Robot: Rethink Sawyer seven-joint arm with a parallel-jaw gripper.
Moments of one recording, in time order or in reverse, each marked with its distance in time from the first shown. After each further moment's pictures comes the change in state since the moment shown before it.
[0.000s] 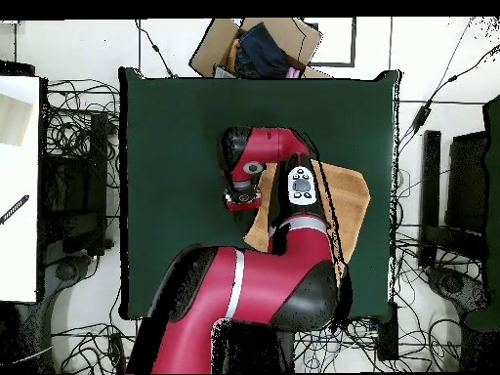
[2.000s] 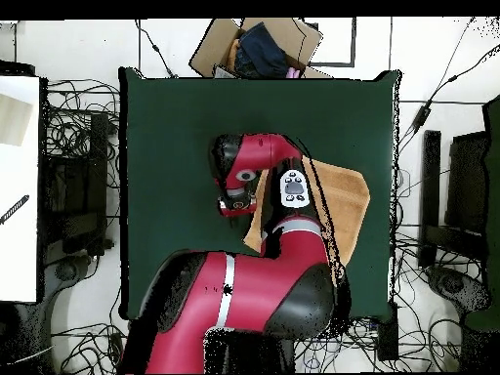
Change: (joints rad) arm 0.023 -0.060 -0.010 0.110 0.001 -0.087 0.000
